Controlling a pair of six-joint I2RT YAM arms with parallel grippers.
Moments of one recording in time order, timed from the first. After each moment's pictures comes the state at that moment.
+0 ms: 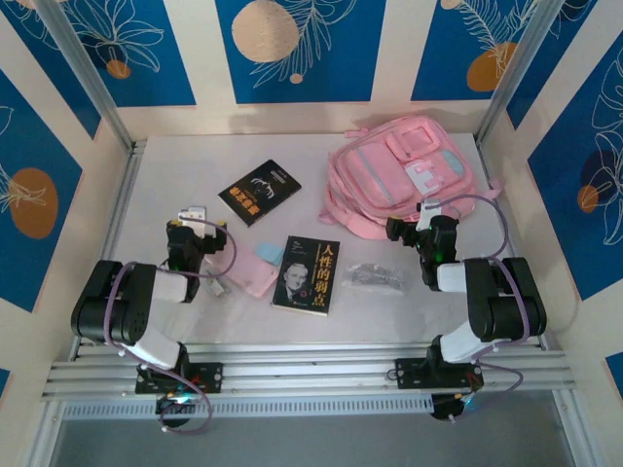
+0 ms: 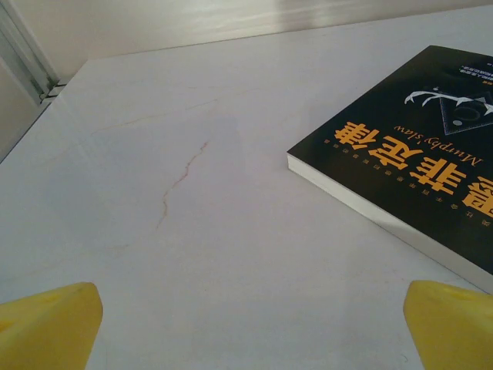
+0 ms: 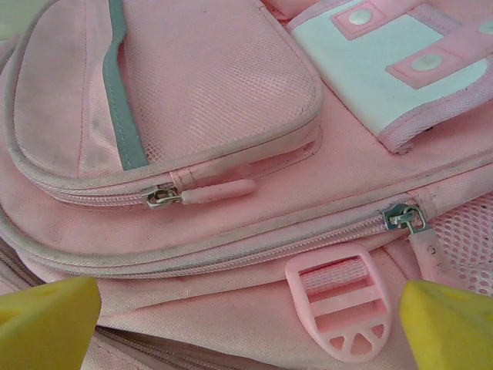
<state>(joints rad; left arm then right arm) -0.10 1.55 0.35 0.87 -0.15 0.07 0.01 1.52 0.39 0.71 -0.12 0.10</state>
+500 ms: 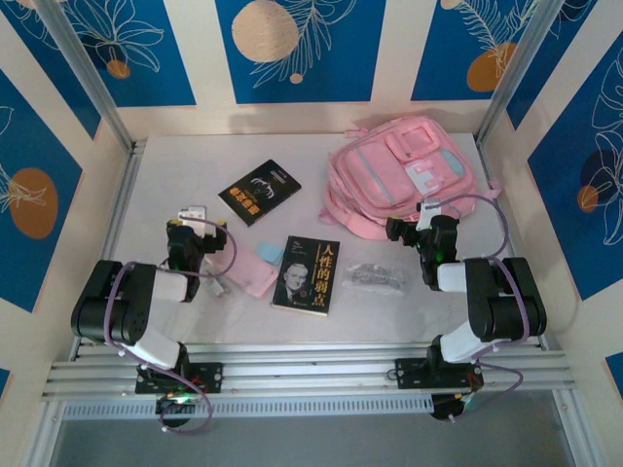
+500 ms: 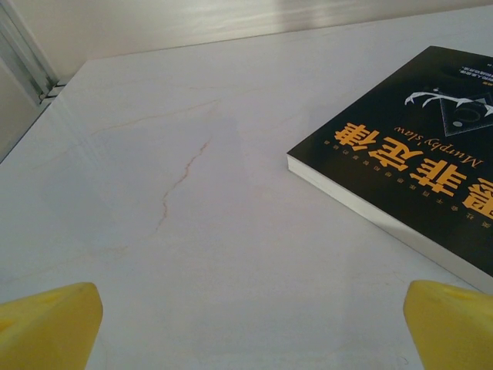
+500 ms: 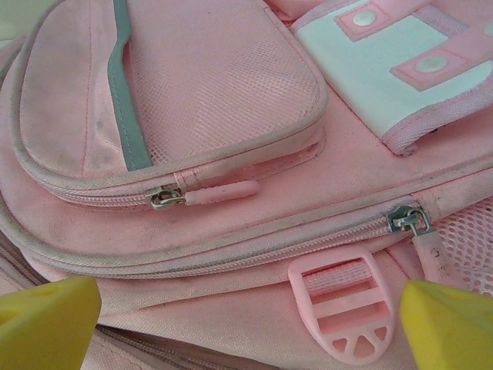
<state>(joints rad) -0.10 1.55 0.35 0.87 -0.15 0.07 0.01 1.52 0.40 0.71 -0.13 0.10</state>
